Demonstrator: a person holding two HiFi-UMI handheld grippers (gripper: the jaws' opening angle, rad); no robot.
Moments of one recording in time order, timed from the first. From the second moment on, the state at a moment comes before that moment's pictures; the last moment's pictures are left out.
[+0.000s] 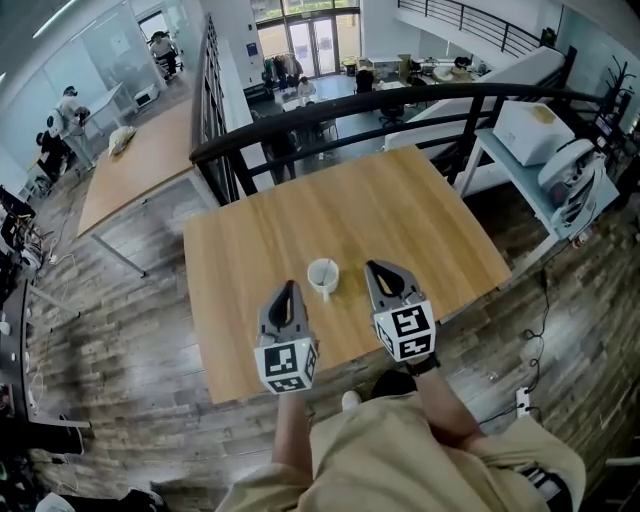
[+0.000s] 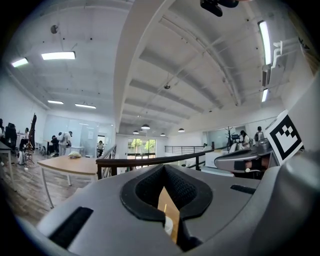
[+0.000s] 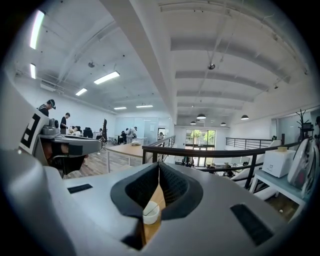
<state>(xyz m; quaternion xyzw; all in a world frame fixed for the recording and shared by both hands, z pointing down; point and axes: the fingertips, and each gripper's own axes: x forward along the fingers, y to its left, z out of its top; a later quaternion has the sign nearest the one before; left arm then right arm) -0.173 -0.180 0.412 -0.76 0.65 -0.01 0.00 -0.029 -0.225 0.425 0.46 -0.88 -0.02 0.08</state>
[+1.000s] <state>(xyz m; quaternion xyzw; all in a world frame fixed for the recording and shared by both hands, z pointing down) -0.198 -0.346 0.510 -0.74 0.67 -0.03 -0.09 -0.103 -0.392 0.584 0.31 -0.92 0.14 0.20</state>
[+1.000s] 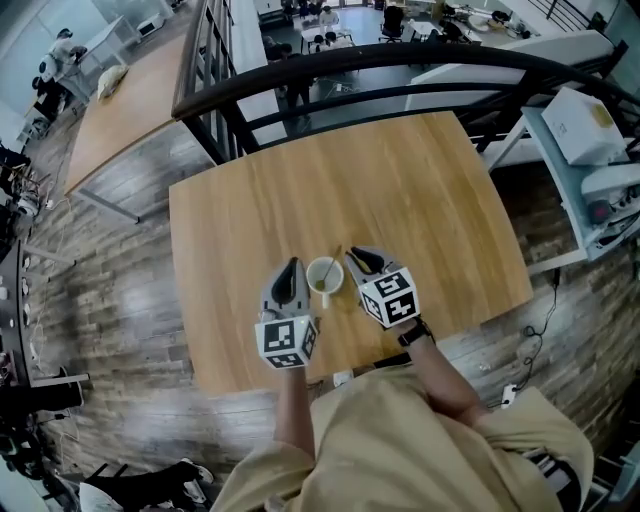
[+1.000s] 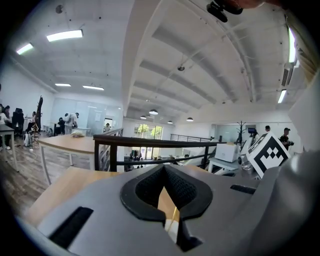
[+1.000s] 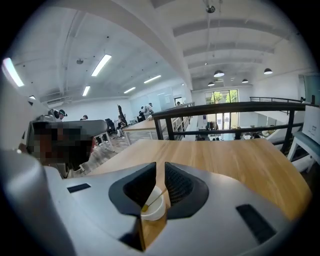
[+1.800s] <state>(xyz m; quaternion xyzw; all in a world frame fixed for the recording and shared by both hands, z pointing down) -0.225 -0.385 0.561 -0.71 0.68 -0.04 -0.16 -0.144 -0.425 0.715 0.27 -0.90 0.24 0.26</state>
